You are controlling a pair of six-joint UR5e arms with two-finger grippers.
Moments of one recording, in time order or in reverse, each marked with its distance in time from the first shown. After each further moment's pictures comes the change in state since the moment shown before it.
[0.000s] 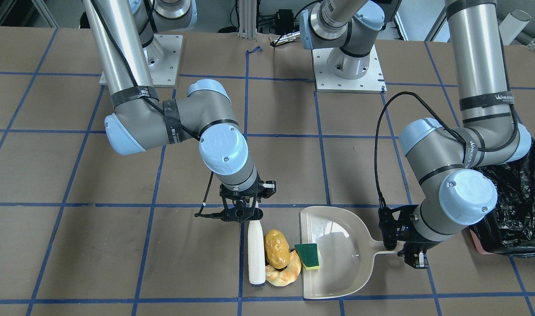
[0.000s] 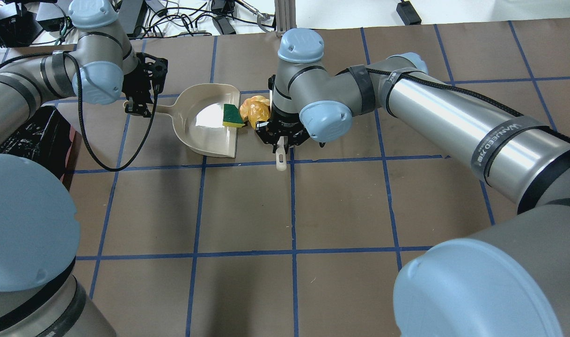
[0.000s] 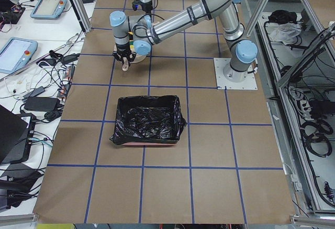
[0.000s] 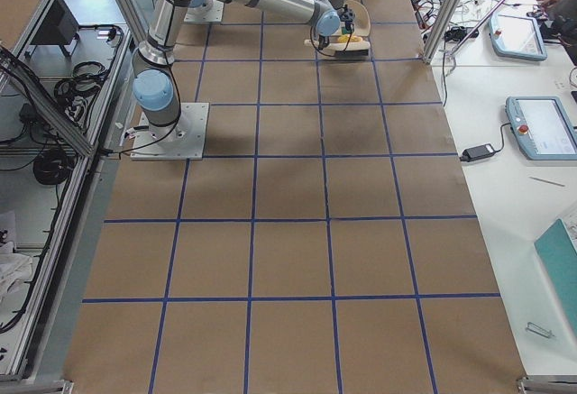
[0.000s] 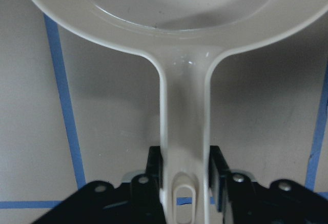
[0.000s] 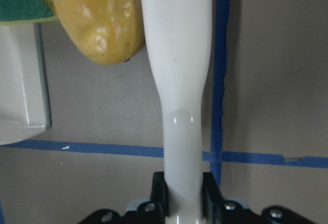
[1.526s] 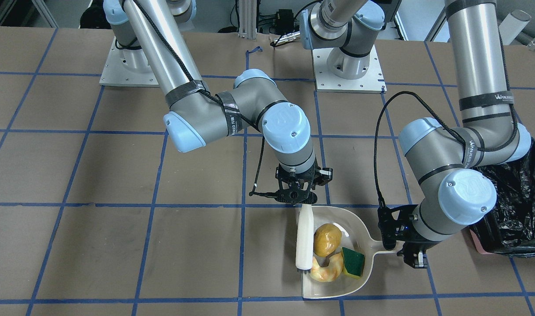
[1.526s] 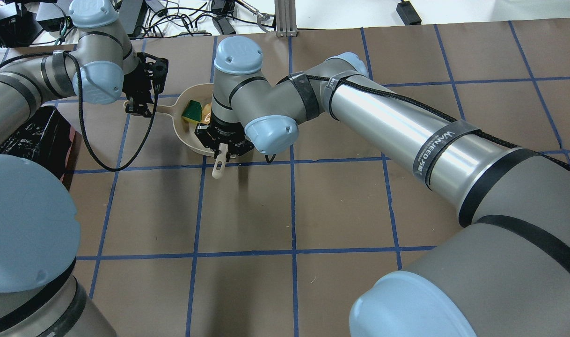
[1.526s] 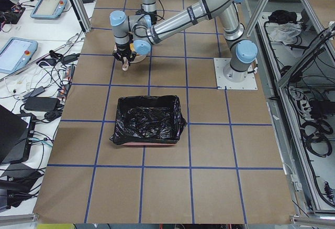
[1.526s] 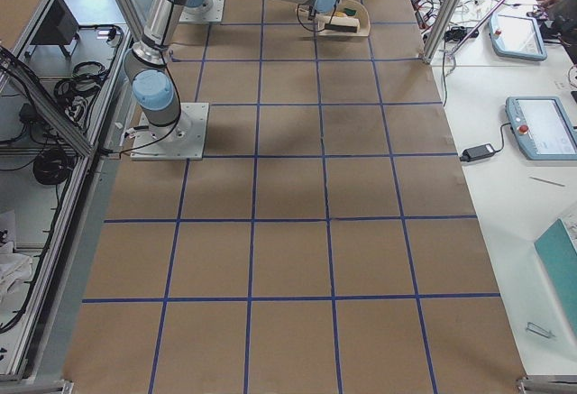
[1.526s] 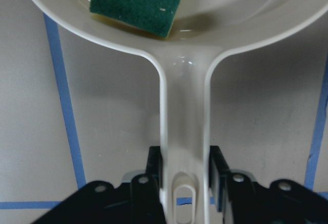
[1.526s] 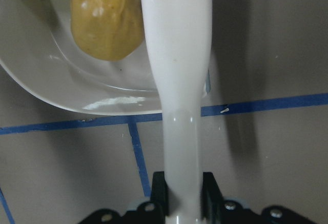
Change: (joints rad) left arm -0.003 0.001 0.001 -0.003 -0.001 -0.001; right arm 0.146 0.056 -0.148 -0.006 0.078 0.314
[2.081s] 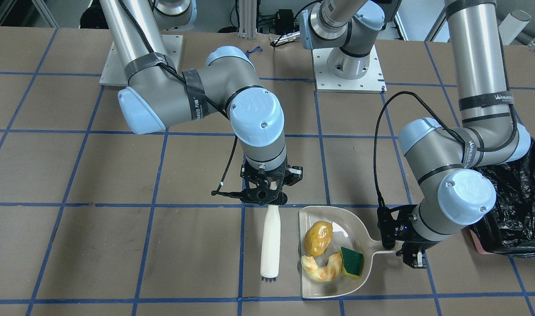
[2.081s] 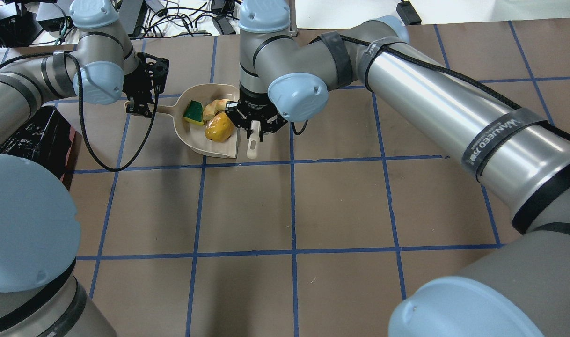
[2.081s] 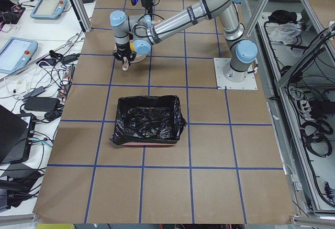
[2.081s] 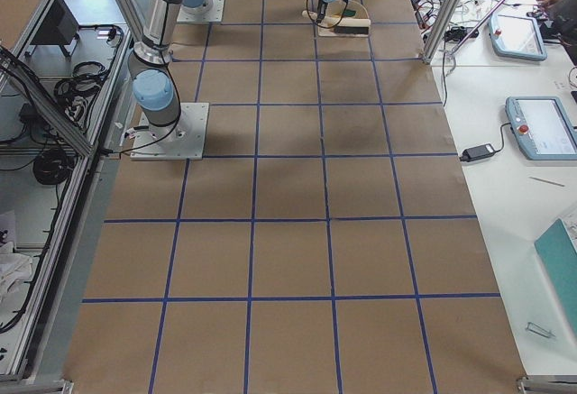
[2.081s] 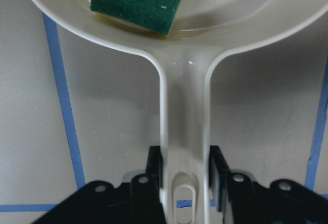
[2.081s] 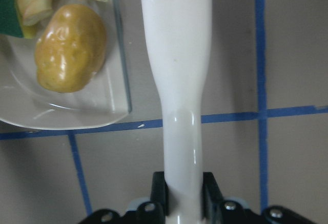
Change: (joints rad) left arm 0.000 0.000 -0.001 0.001 -0.004 0.004; right arm -0.090 -0.091 -0.022 0.203 -0.133 -0.158
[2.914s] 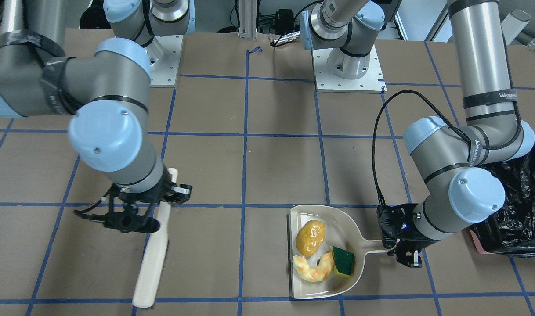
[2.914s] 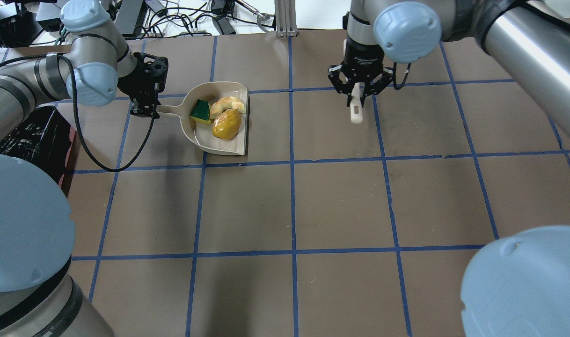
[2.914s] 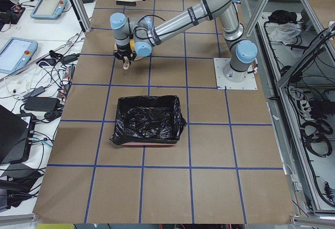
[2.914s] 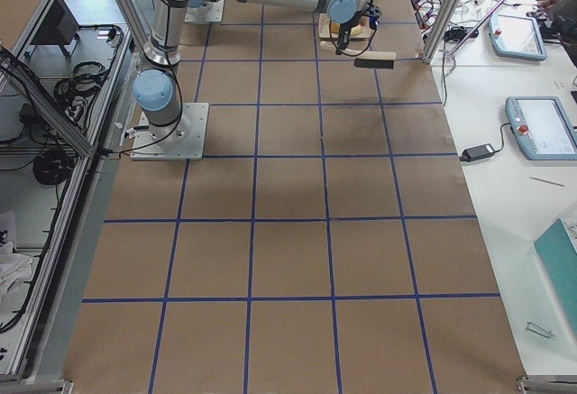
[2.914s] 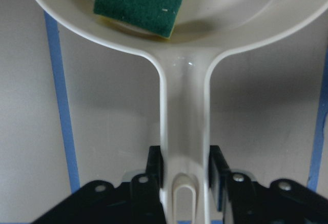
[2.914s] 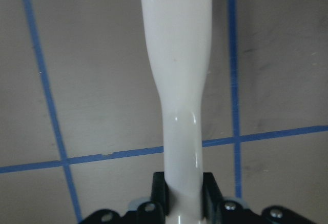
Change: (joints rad) left arm 0.023 0.010 -0.014 -0.012 -0.138 -0.001; right arm -0.324 -0.091 0.012 0.171 -0.158 -0.298
